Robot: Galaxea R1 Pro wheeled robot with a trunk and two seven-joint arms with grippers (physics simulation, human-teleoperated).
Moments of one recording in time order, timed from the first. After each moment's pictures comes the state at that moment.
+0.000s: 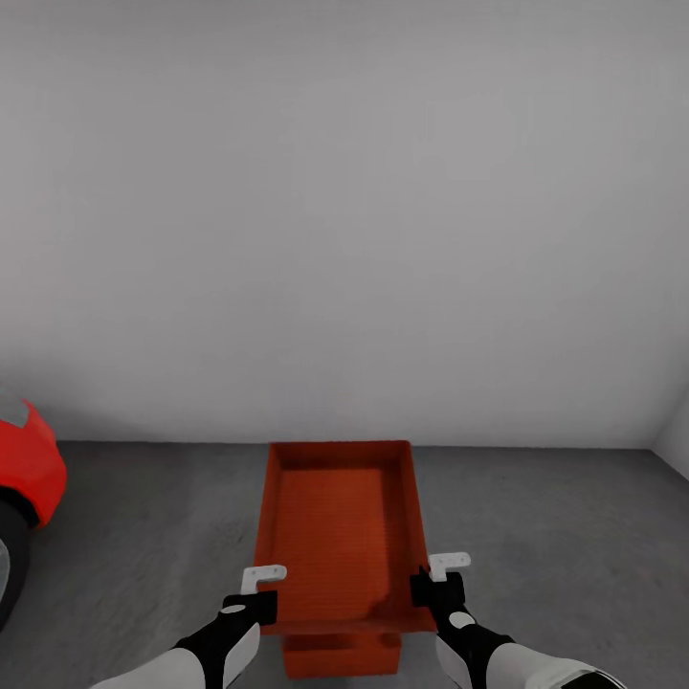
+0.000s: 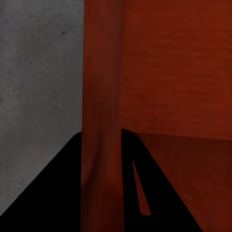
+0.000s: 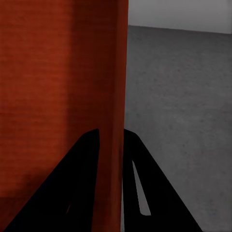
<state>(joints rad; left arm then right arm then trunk) -0.62 -0.11 -0.18 -0.13 0.24 0.00 0.21 -0.67 0.11 0.30 0.01 -0.19 -0.37 -0.15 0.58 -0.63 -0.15</state>
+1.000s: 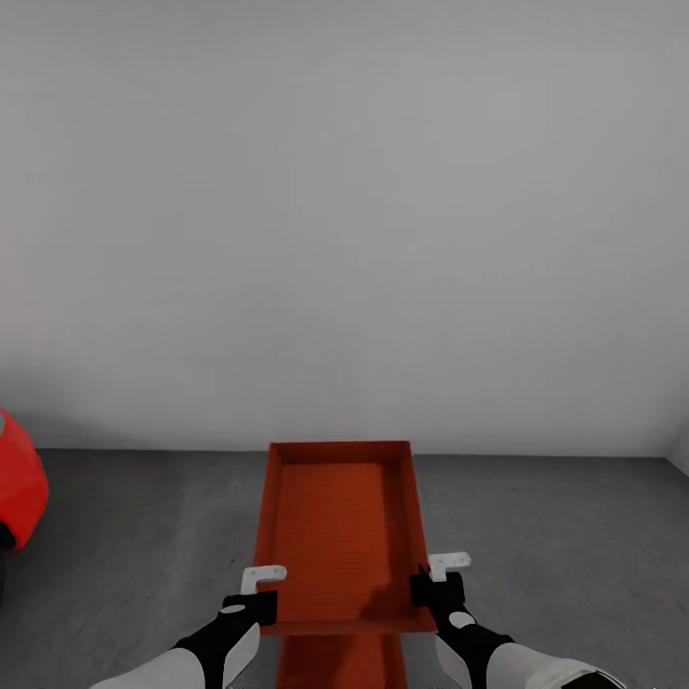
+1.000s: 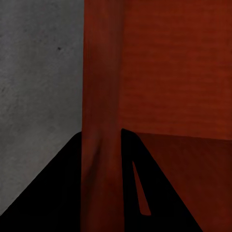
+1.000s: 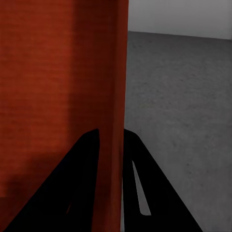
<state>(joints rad) -0.62 -0.11 -0.18 -0.13 0.23 0.00 0.21 -0.67 0.11 0.29 0.01 -0.19 -0.36 -0.15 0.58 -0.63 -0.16</state>
